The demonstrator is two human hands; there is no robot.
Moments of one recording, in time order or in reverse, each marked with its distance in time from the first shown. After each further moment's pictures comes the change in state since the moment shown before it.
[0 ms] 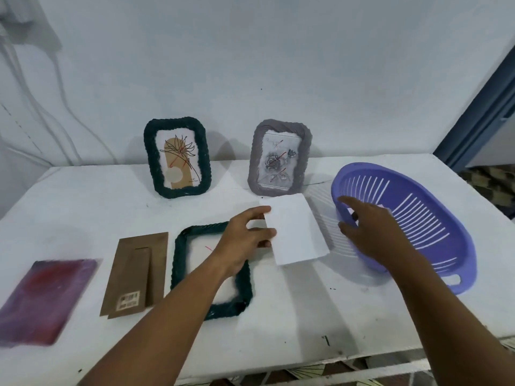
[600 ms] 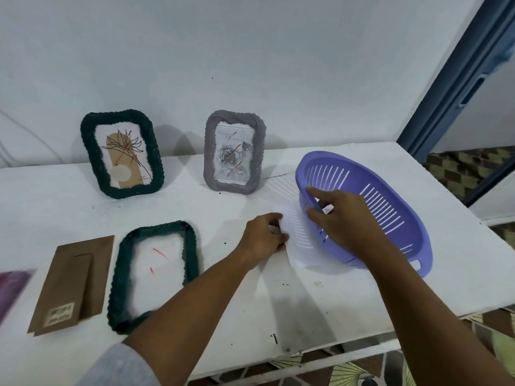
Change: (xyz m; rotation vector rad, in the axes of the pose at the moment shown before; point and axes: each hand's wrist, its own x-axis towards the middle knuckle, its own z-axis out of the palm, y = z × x) left_hand 0.045 -0.035 0.115 0.329 -0.054 -0.055; right_hand -0.006 0.029 -0.031 0.239 0.044 -0.040
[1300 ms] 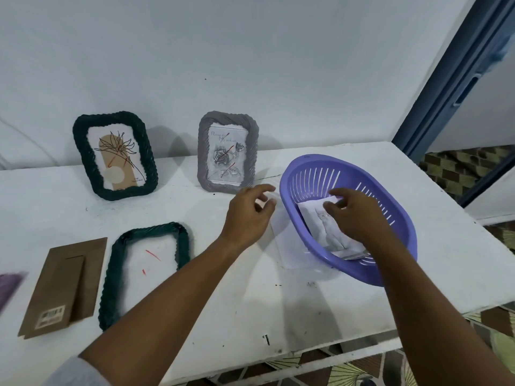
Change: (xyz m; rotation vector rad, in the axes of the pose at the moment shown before) left_hand -0.005 0.035 -0.013 0.312 0.284 0.431; right_hand 0.014 0.044 -0.007 -0.008 0.027 0.243
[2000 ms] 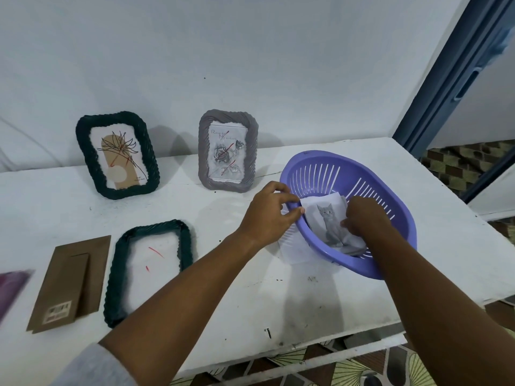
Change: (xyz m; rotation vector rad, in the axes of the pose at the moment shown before) left_hand -0.005 0.028 0.016 0.192 -0.199 0.088; right_hand 0.022 0.034 0.013 -0.463 -0.122 0.177
